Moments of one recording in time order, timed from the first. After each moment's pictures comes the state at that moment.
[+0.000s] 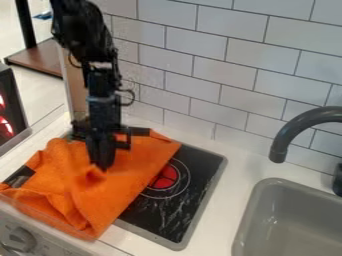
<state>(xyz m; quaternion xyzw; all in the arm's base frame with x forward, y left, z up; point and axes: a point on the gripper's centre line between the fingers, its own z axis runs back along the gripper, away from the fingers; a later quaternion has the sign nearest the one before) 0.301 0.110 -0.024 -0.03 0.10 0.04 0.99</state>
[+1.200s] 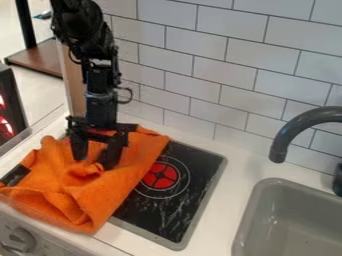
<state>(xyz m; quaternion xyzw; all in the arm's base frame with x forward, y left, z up) 0.301 0.116 -0.006 0.00 0.10 0.08 0.99</state>
